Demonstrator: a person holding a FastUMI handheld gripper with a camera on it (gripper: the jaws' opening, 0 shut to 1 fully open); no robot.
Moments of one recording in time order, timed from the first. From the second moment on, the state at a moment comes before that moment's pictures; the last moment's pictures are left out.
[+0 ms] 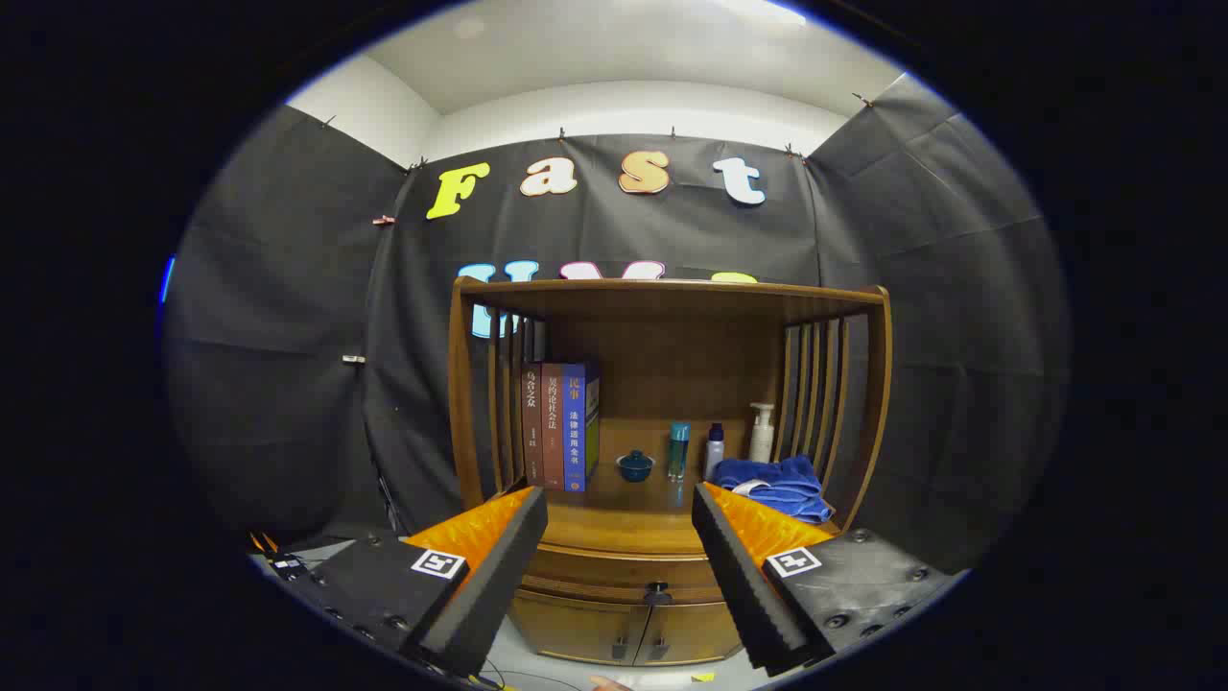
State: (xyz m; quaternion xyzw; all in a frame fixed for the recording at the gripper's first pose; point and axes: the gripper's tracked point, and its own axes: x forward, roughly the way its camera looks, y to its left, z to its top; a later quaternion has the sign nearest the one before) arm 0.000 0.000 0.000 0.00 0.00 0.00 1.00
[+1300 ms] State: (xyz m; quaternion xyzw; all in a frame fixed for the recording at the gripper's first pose) arm 0.006 -0.008 -0.004 0.01 -0.02 -0.03 1.00
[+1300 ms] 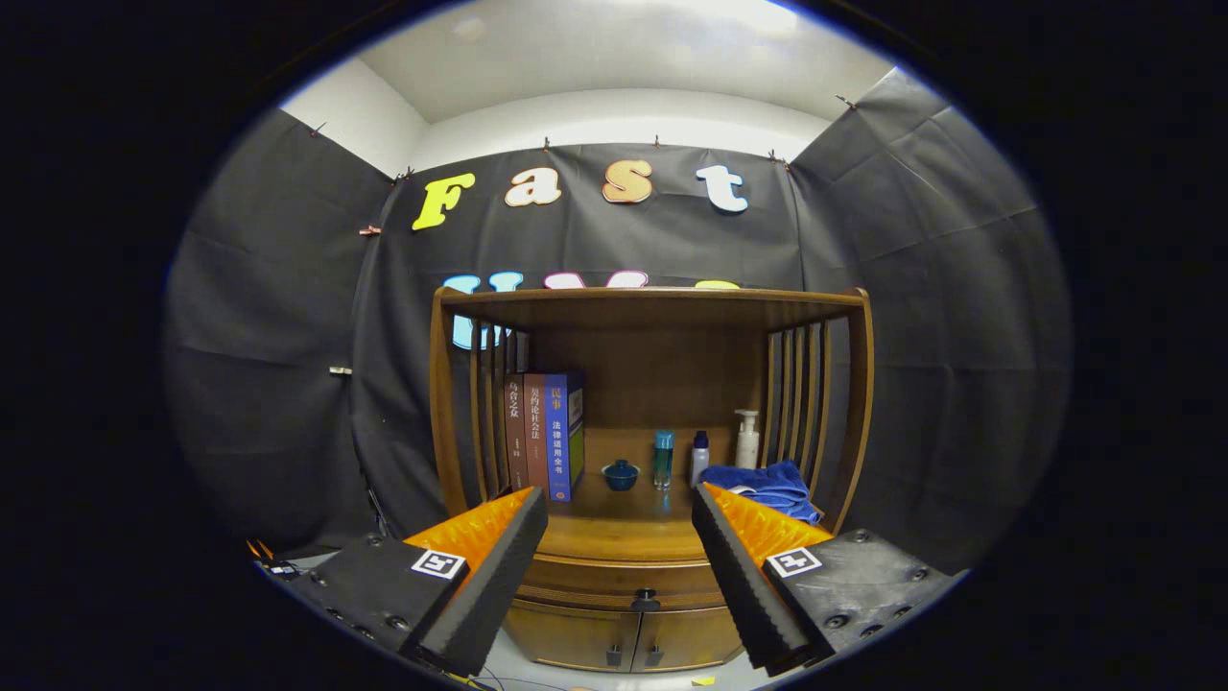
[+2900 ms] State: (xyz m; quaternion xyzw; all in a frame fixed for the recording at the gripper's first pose) arm 0.122 -0.051 -0.276 0.05 0.21 -0.06 0.98
